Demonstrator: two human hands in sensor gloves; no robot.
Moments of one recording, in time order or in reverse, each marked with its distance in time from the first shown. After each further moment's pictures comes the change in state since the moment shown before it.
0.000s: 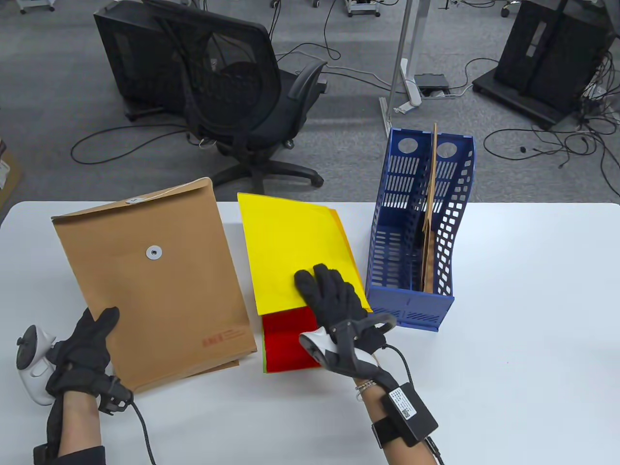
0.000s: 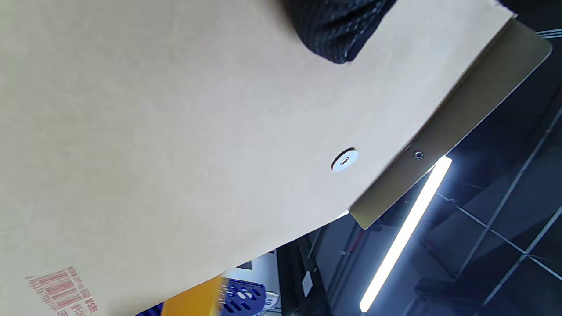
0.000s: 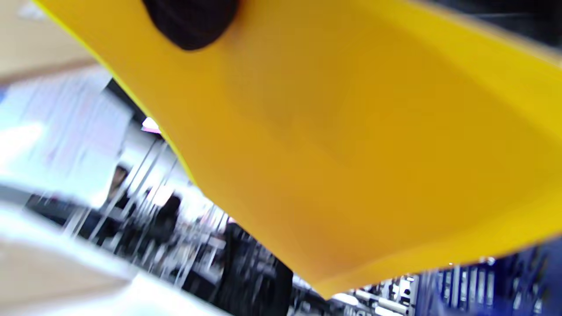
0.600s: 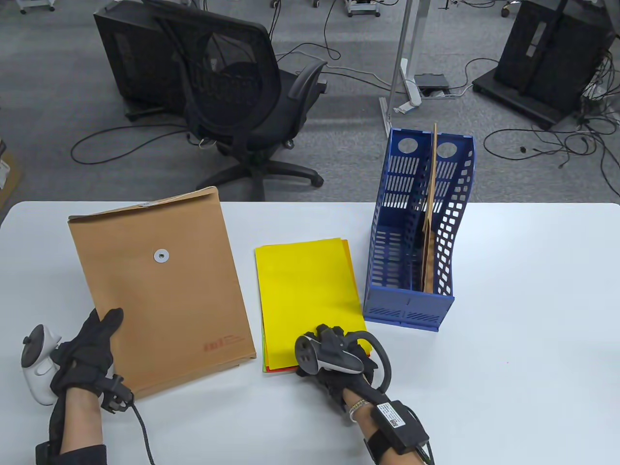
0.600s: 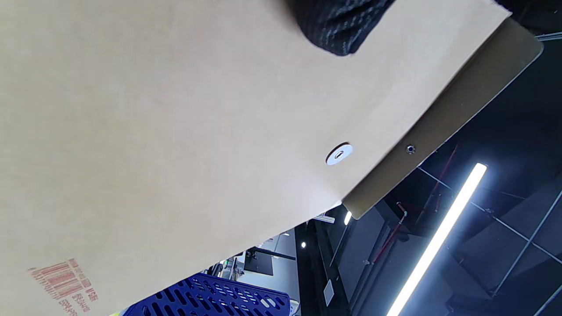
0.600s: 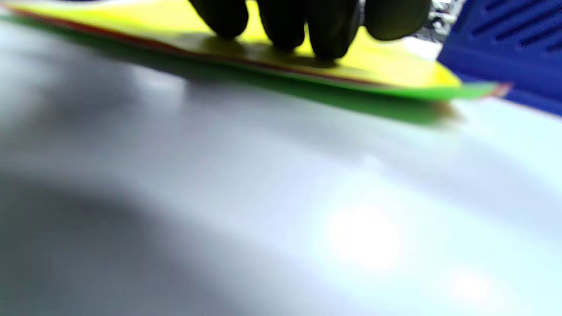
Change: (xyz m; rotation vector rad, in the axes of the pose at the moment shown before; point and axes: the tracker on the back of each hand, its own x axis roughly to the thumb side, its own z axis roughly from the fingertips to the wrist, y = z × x) left_hand -0.010 0.000 -0.002 0.023 0.074 -0.005; right_hand 0.023 0.066 0.047 0.831 0.019 -0.329
